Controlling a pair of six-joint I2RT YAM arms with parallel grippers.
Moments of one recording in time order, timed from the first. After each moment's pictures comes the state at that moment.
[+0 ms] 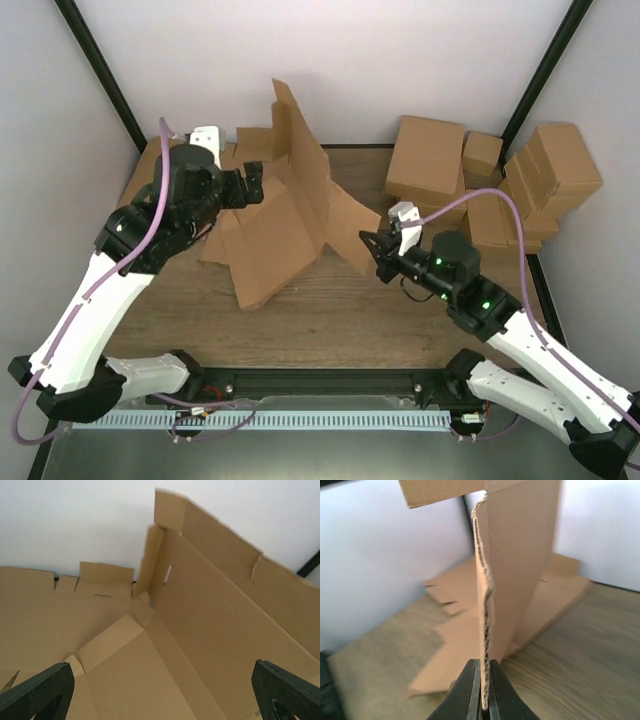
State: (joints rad) left arm -0.66 1.18 1.66 -0.92 -0.41 -0.44; right arm 0.75 0.75 0.73 -0.18 -0.03 0.21
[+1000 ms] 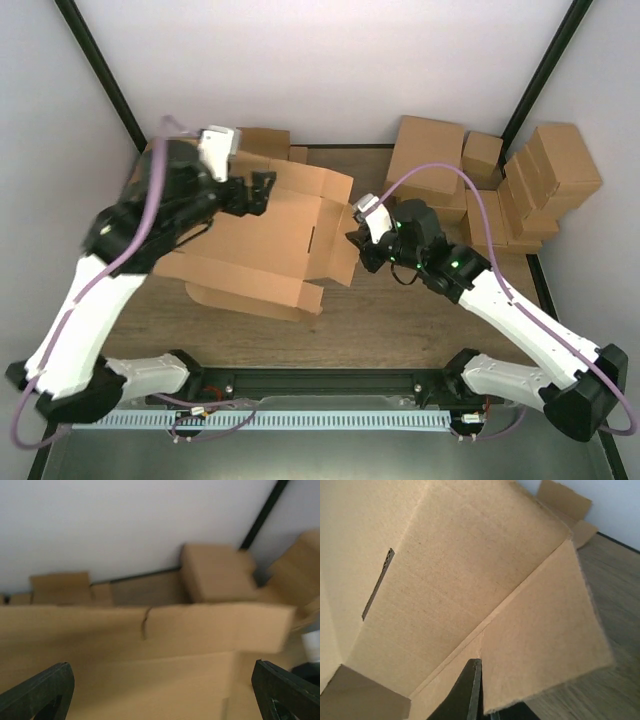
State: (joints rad) left arm -0.65 1.16 1.79 -0.95 -0.11 -0.27; right arm 0.69 1.05 1.00 -0.46 -0.19 -0.03
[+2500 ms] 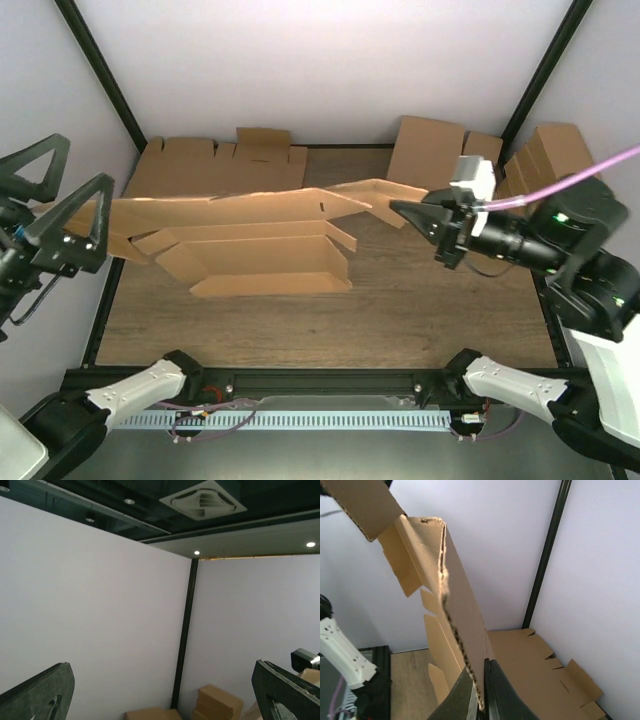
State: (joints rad) left arm -0.55 0.99 2.23 -0.88 0.09 -0.19; right arm 0.69 0.96 1.72 -0.75 -0.49 -0.16
